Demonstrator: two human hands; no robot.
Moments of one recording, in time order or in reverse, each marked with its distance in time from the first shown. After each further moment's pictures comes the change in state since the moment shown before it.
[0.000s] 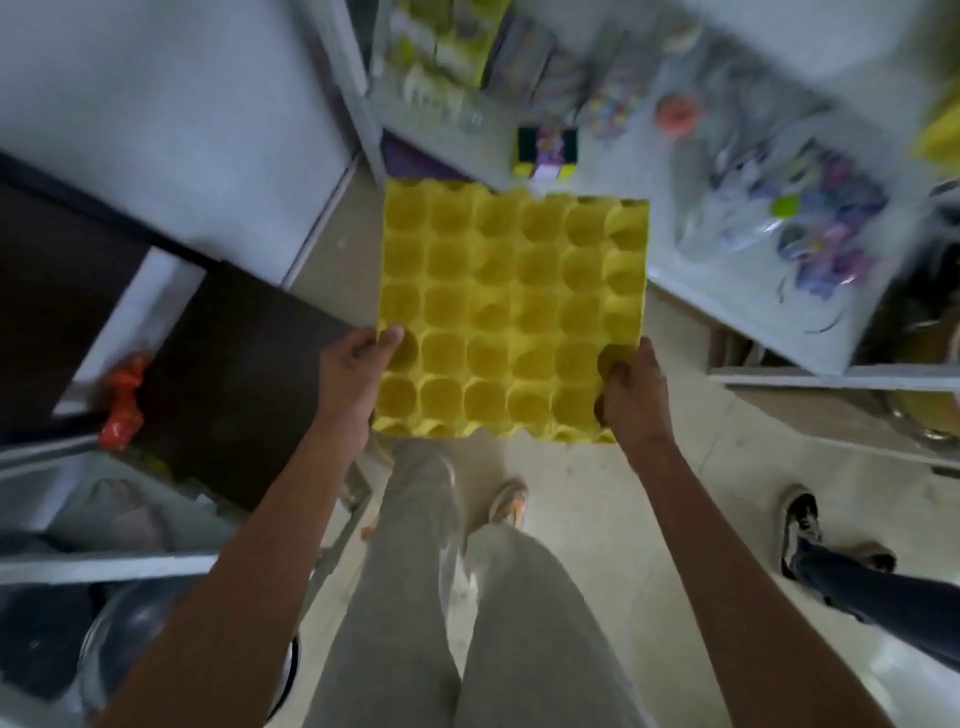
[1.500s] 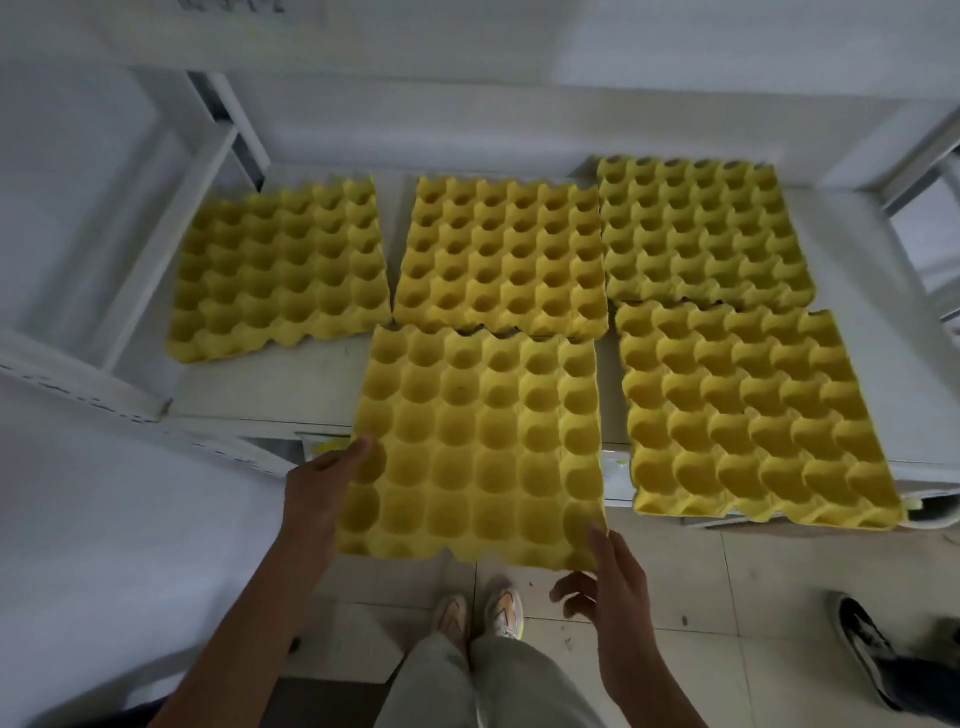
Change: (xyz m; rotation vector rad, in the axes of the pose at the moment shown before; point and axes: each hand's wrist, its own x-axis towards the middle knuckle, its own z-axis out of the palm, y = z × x) left_hand 0.075 0.360 0.125 0.107 -0.200 0.038; right_hand 0.026 -0.168 -0.143 1.115 0.172 0.294
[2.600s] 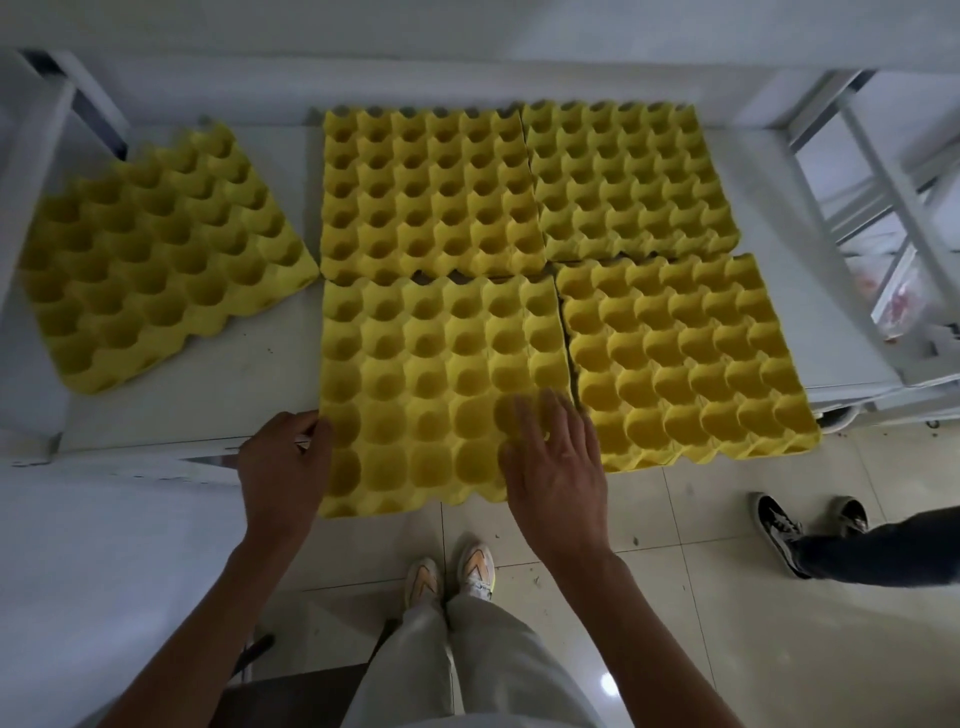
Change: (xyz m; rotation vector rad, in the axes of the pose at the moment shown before) left_hand 0.021 0.019 0.022 0.776 0.129 0.902; right_hand 0.027 -0.057 0.048 -1.528 0.264 -0.761
